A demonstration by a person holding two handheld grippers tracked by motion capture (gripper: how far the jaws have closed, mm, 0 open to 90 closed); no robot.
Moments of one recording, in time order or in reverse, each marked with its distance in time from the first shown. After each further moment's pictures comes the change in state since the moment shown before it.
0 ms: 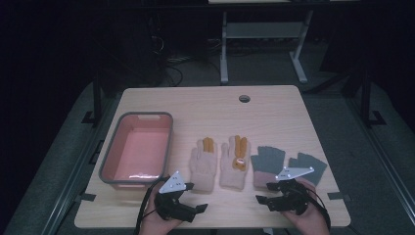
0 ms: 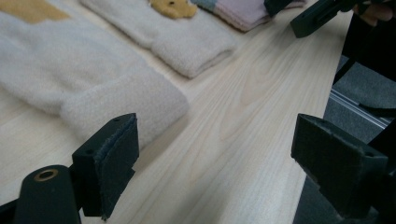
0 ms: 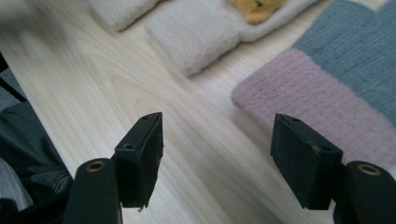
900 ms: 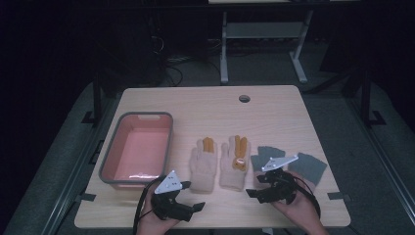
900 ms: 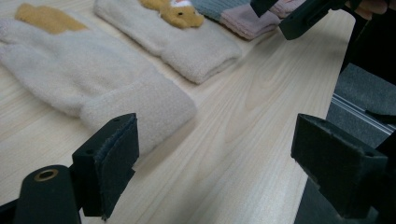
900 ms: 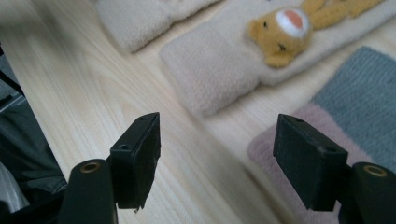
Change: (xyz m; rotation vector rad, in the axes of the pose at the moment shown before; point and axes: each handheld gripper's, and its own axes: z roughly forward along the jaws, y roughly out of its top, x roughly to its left) left arm 0.002 0.000 -0.009 -0.021 0.027 -0.001; right arm 0.009 0.039 0.013 0.061 0.018 -0.068
